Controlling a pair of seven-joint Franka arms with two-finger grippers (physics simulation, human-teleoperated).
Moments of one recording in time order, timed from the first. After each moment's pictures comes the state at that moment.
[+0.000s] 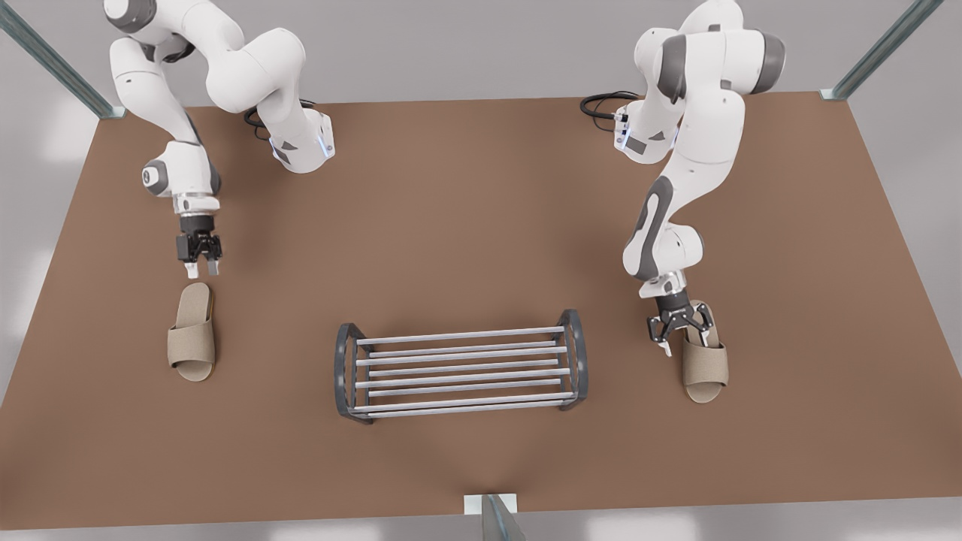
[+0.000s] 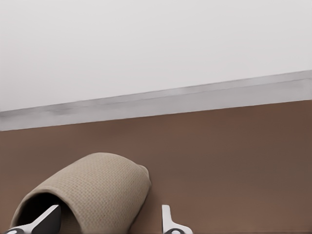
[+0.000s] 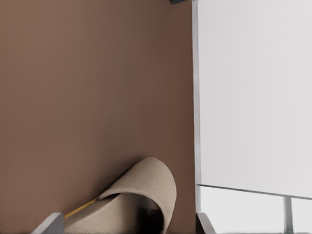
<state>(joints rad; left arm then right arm) -0.42 0.61 0.28 -2.18 2.63 2.34 -2.90 -2.29 1.45 1.13 -2.54 -2.88 2.93 -0.44</state>
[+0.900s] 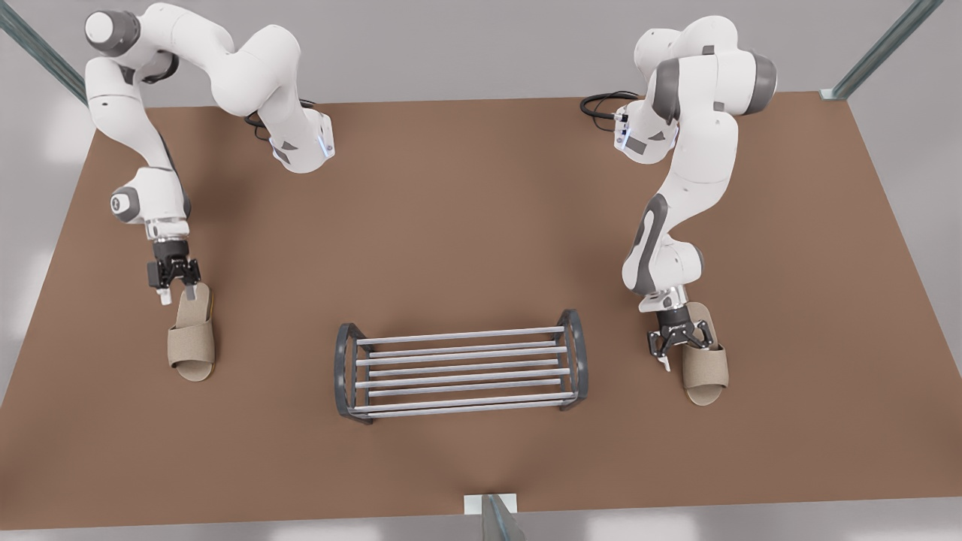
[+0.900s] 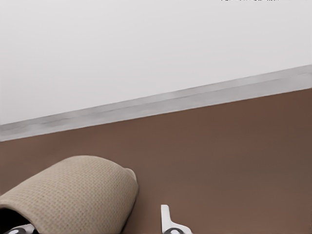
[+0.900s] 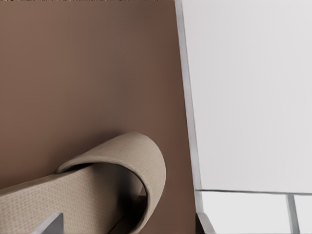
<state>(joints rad) -0.39 0.72 0.28 -2.04 2.70 2.35 -2.90 -2.06 1.46 1.14 -2.24 -2.89 3.08 -0.28</state>
